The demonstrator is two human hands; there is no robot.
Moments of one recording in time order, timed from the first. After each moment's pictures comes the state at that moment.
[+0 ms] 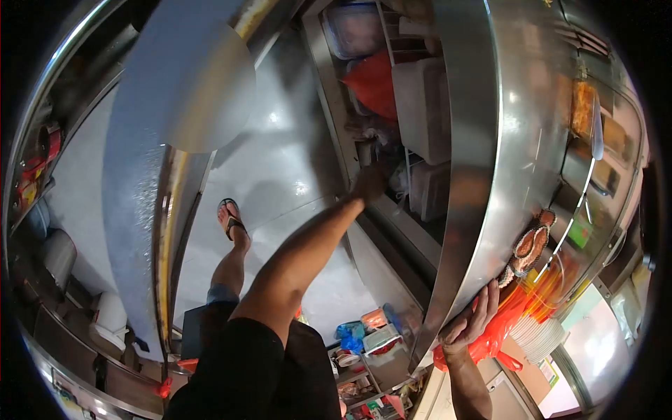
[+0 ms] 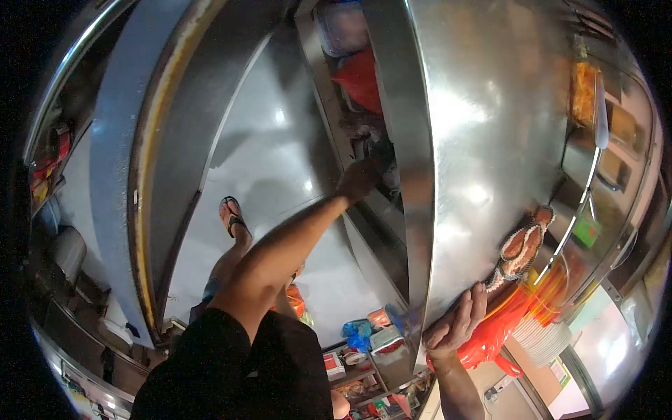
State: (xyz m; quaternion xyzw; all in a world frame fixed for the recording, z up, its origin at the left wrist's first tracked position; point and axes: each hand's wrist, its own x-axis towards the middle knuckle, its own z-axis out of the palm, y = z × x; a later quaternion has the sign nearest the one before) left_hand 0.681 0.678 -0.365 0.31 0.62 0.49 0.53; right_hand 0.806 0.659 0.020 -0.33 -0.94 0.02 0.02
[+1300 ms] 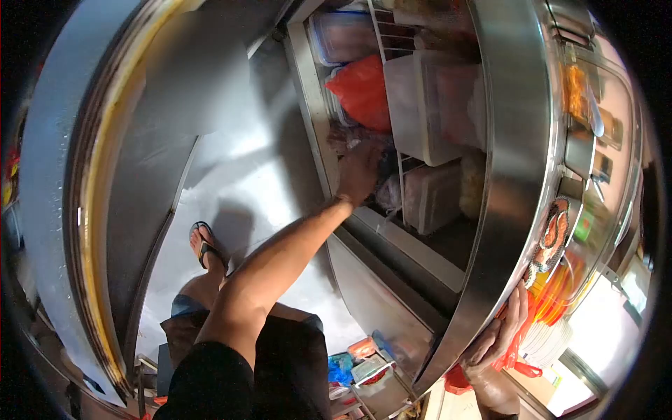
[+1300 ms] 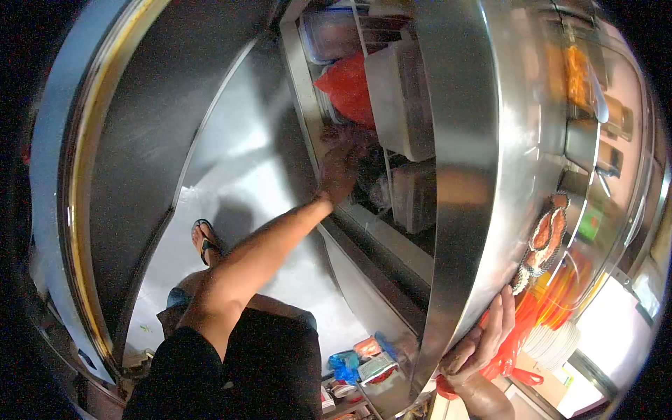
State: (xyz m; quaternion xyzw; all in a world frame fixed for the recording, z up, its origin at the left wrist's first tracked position) left_hand 0.642 0.688 -0.336 0.16 0.63 0.68 0.34; right_hand 0.798 0.649 0.017 -0.34 -0.94 -0.05 0.00
